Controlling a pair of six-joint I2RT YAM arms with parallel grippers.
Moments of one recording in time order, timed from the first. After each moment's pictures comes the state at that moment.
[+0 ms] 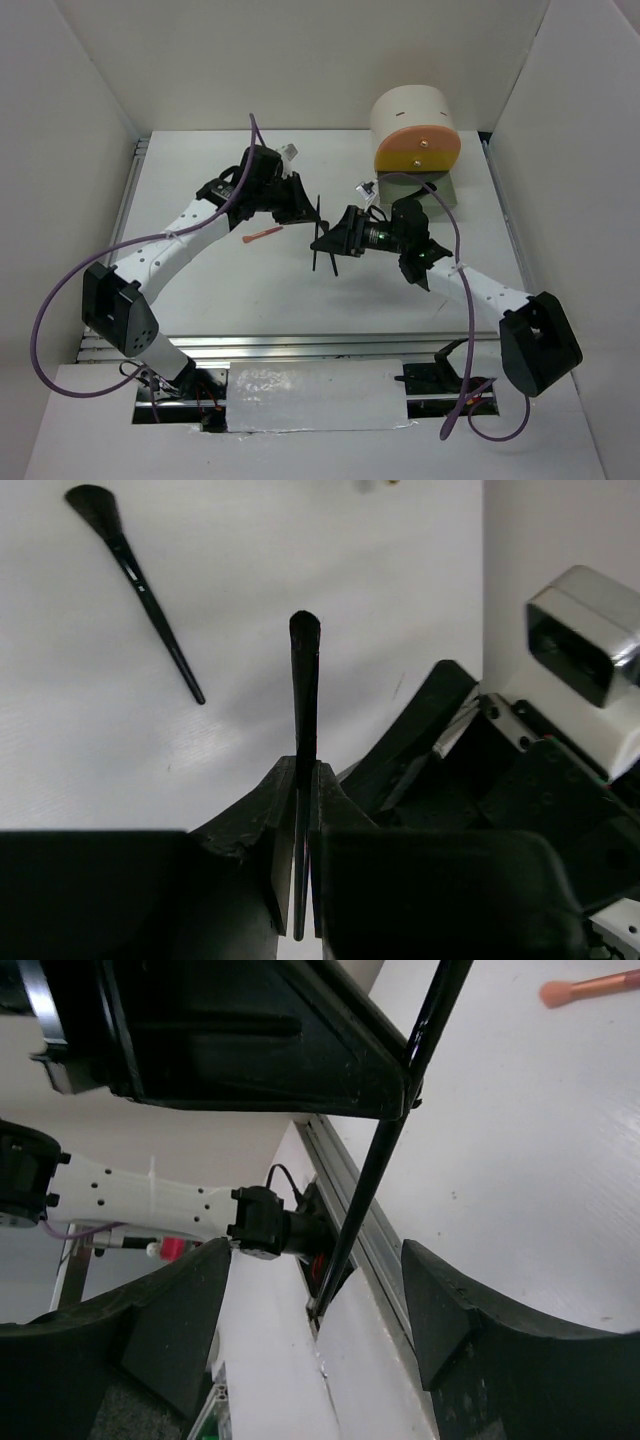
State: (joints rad) left arm -0.55 1.57 1.45 -0.59 0.31 -0.72; right arm 0.49 1.26 0.69 0.40 -0.75 0.91
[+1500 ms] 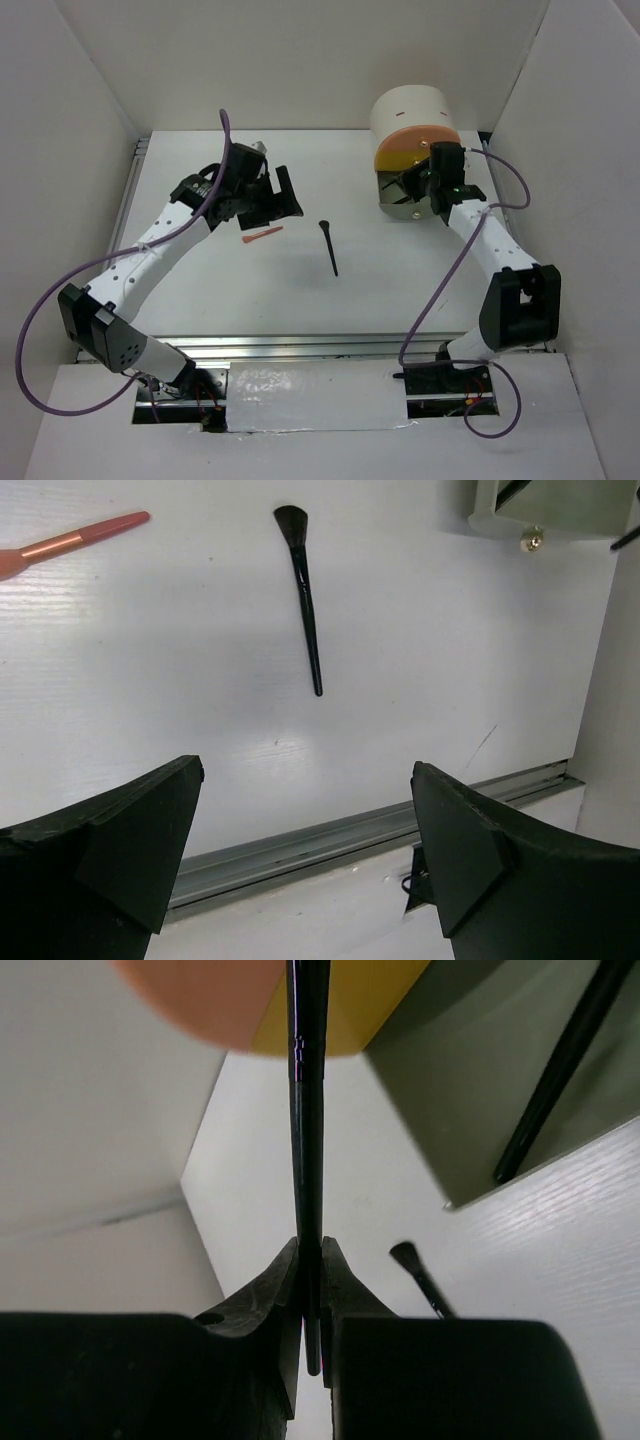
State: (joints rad) left arm -0.53 1.48 1.53 -0.86 0.02 -0.75; right arm 0.13 1.46 1.14 -0.22 -0.06 1.15
